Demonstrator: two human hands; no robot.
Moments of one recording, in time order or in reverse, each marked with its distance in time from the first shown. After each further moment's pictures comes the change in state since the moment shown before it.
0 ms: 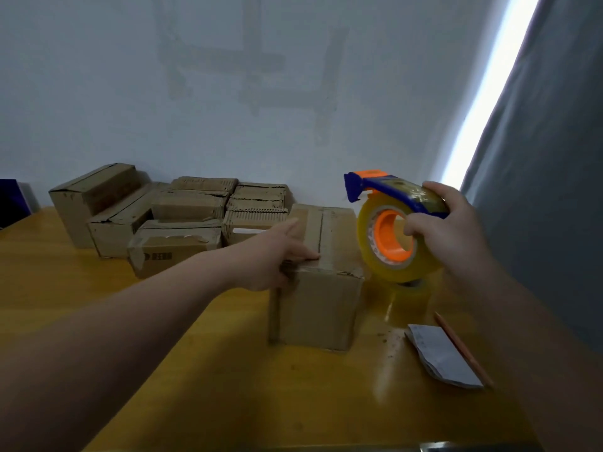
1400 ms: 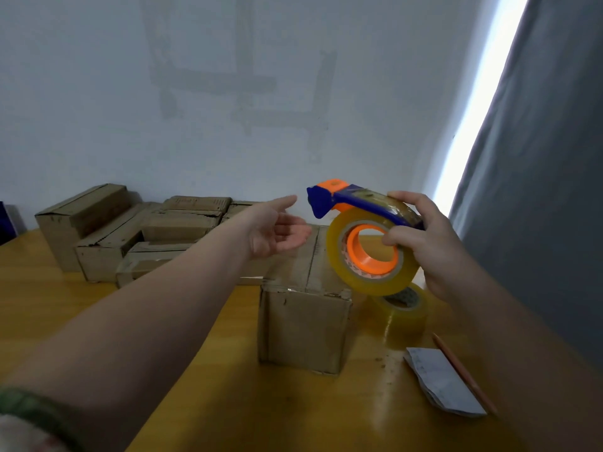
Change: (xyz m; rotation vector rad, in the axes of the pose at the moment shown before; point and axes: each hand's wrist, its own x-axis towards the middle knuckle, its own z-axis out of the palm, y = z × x) left_hand 0.072 -0.011 -0.038 -1.593 0.196 -0.499; right_hand 0.022 -0.001 0.009 0.200 -0.217 -0.079
